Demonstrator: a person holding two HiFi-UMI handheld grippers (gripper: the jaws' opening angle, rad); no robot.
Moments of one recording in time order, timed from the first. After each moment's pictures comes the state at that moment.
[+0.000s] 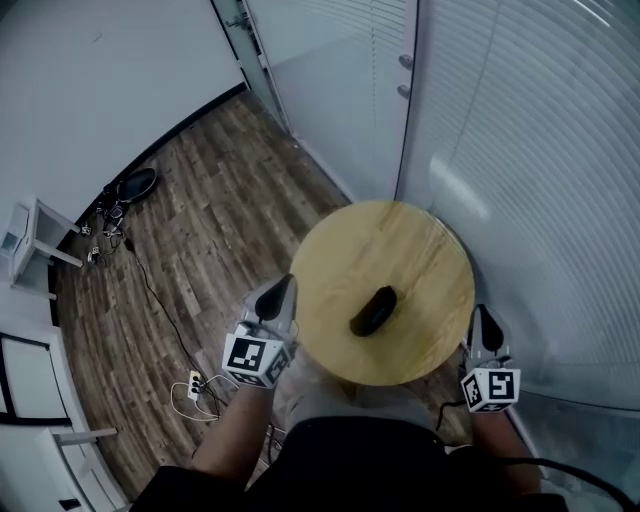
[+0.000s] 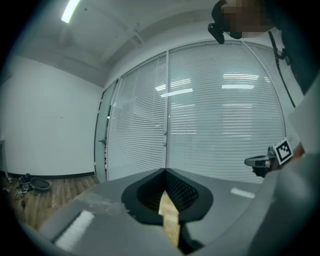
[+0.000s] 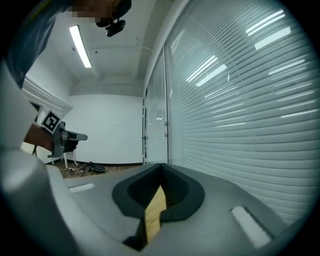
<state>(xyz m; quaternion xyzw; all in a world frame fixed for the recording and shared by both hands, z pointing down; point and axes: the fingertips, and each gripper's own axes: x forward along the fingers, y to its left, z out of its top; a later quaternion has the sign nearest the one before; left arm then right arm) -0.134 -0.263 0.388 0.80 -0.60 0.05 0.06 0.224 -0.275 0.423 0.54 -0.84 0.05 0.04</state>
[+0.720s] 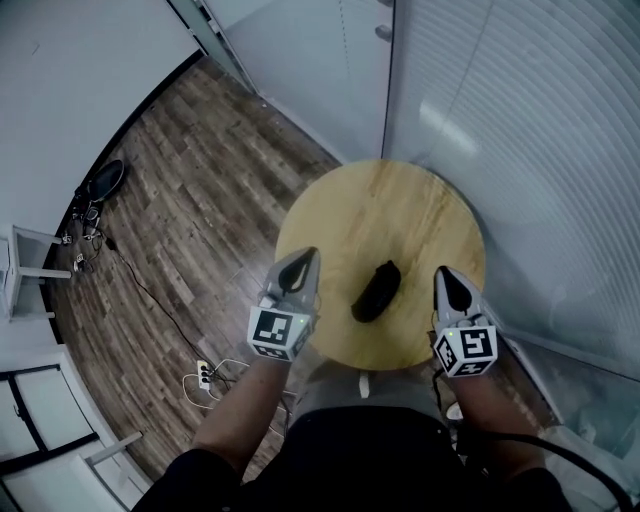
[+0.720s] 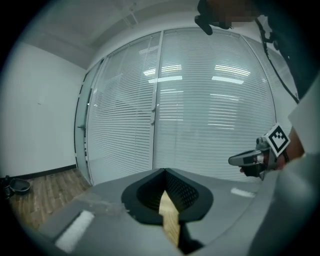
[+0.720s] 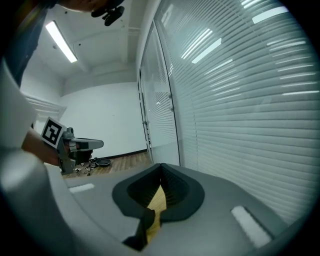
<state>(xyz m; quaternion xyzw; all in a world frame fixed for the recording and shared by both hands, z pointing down) -0.097 -0.358 0.493 0.85 -0.51 0.11 0.07 0.136 -0.340 0.516 0.52 -0.84 0.15 0.09</state>
